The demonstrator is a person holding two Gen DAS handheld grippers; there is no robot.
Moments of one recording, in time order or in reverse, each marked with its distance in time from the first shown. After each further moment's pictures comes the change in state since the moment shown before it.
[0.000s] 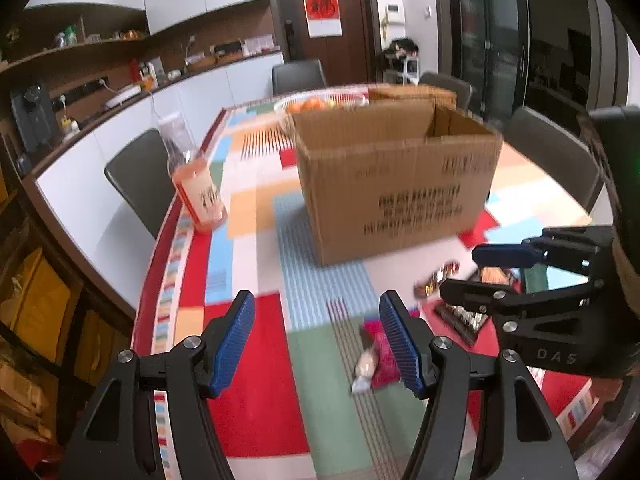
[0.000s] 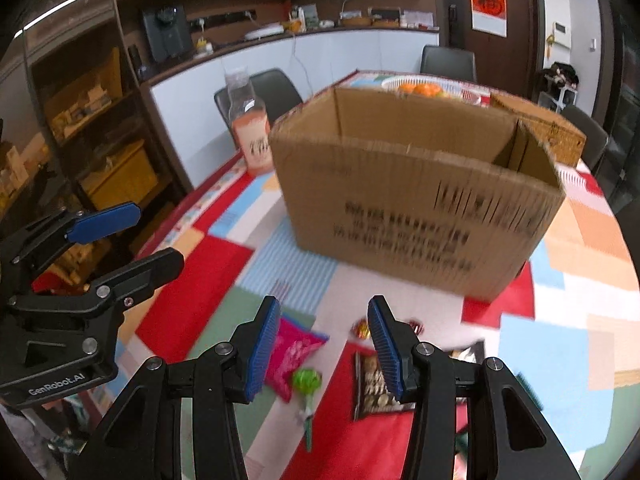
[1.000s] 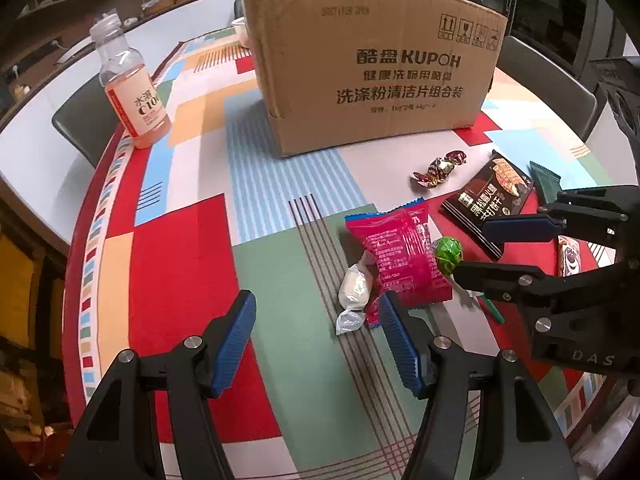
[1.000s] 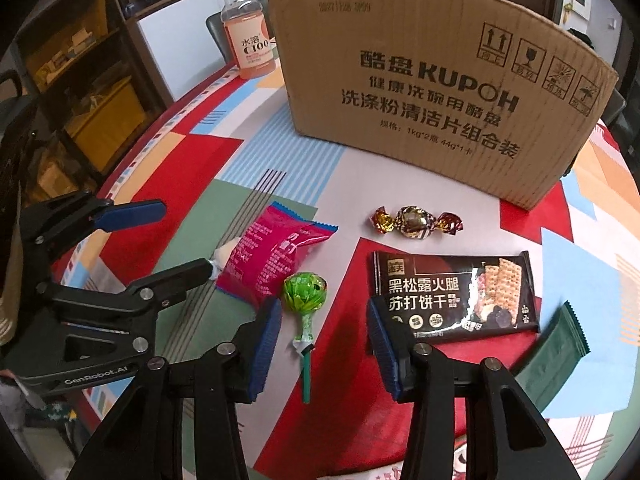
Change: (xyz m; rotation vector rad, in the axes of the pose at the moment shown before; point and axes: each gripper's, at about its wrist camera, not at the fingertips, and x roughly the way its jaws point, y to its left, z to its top) left arm 0.078 -0.009 -0.050 0.049 0.231 -0.121; right arm 0.054 0.006 -0.047 -0.018 0.214 -0.020
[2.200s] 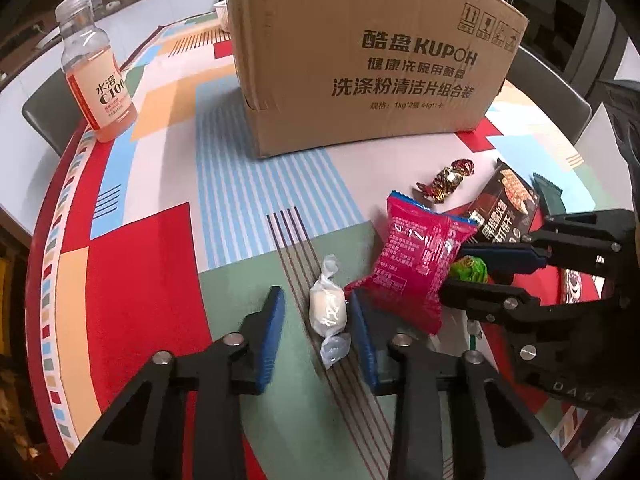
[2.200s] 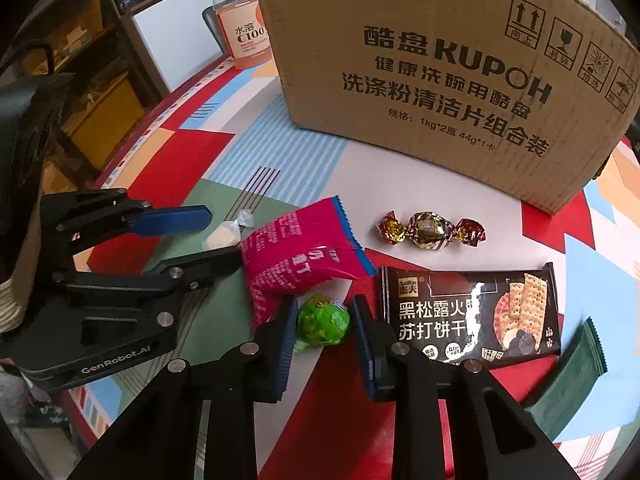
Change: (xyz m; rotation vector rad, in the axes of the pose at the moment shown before) left arm 0.036 0.007 0.022 -0.025 0.037 -0.104; right arm 0.034 0.001 0.015 0.003 0.026 0.015
